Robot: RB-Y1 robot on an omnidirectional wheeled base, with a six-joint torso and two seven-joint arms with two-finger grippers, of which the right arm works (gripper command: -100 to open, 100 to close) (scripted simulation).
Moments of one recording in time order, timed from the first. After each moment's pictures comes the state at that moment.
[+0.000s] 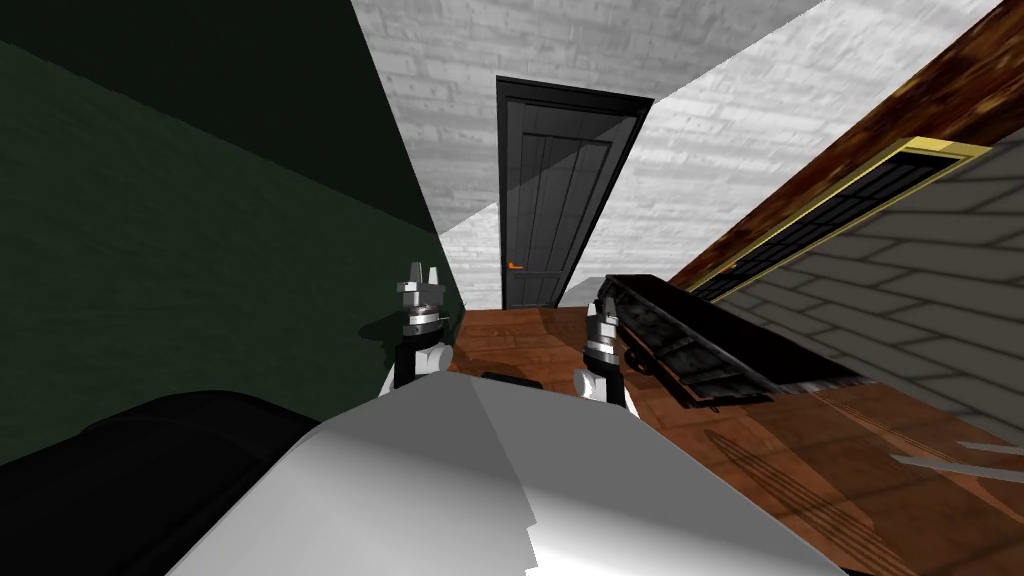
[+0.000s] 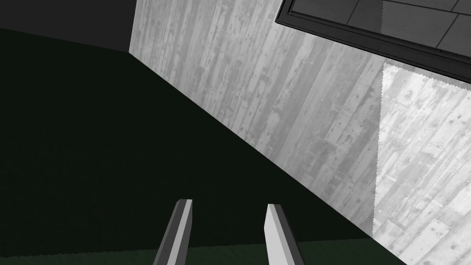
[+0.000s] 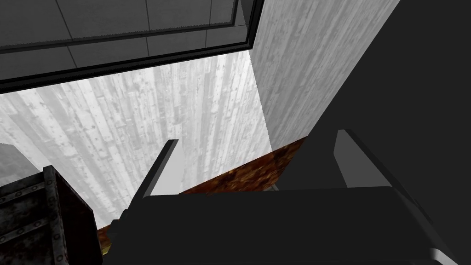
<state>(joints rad) 0.39 -0.06 0.02 -1.97 -0.10 -0.56 0.13</state>
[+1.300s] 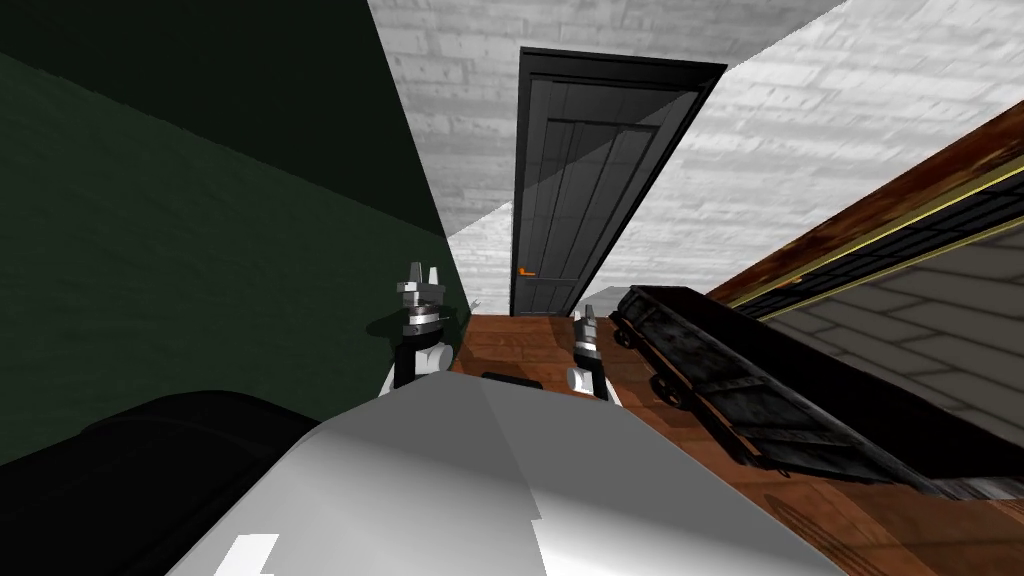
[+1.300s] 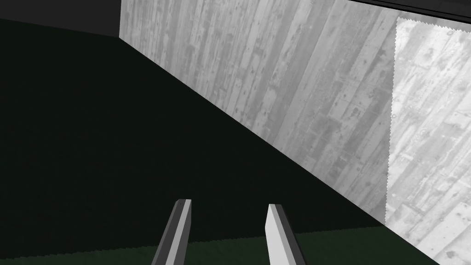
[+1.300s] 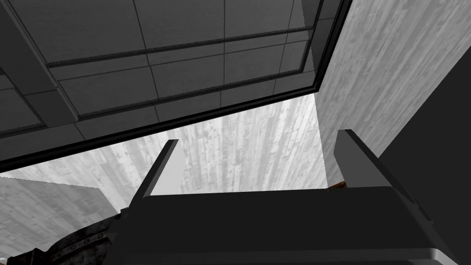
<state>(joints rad) 0.26 -0.11 0.04 -1.63 -0.14 -0.63 0.08</state>
